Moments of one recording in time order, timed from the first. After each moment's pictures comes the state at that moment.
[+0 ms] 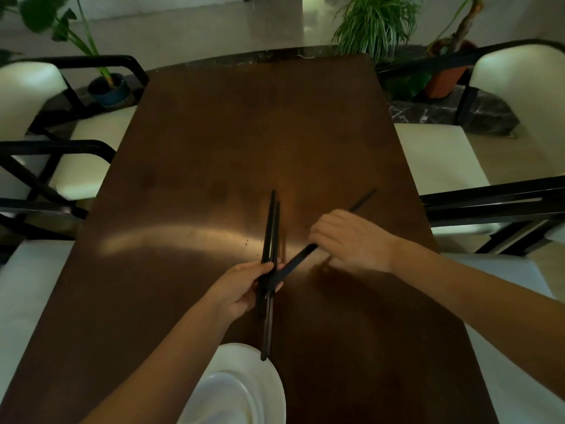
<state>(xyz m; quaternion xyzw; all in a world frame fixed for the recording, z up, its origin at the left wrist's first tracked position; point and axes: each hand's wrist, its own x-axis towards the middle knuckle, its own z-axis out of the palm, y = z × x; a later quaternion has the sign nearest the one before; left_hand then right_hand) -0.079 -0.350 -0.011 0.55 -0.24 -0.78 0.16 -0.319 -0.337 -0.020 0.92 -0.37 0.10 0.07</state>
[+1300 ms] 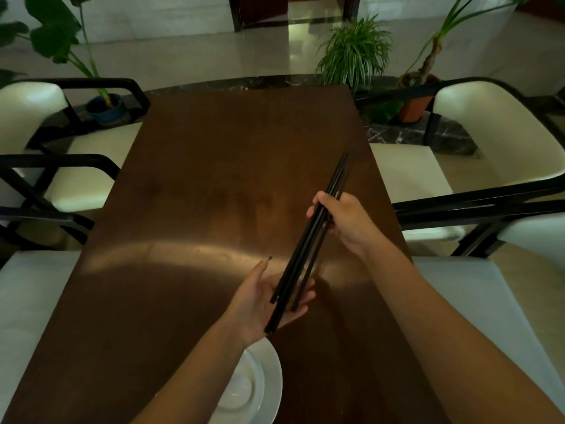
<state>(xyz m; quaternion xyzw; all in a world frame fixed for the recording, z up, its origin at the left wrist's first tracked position) -0.077 -0.278 0.024 0.38 -0.16 -0.90 0.17 -0.274 -0.306 0.074 0.33 -0.60 0.51 -0.52</state>
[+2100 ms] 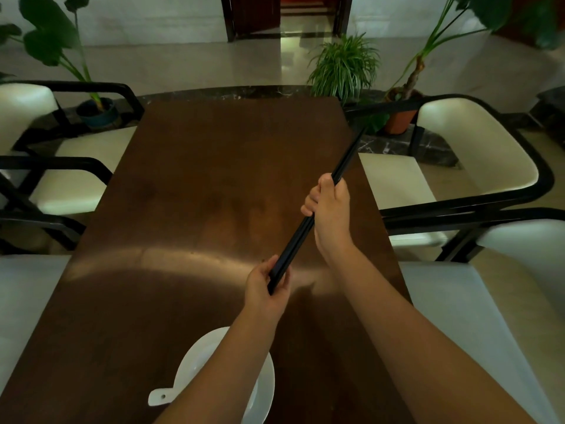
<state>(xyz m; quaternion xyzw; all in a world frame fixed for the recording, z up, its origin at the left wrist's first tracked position) -0.126 -0.278 0.033 0.43 0.11 -0.79 0.42 -0.236 -0.314 0.096 0.24 -0.52 0.71 -0.40</state>
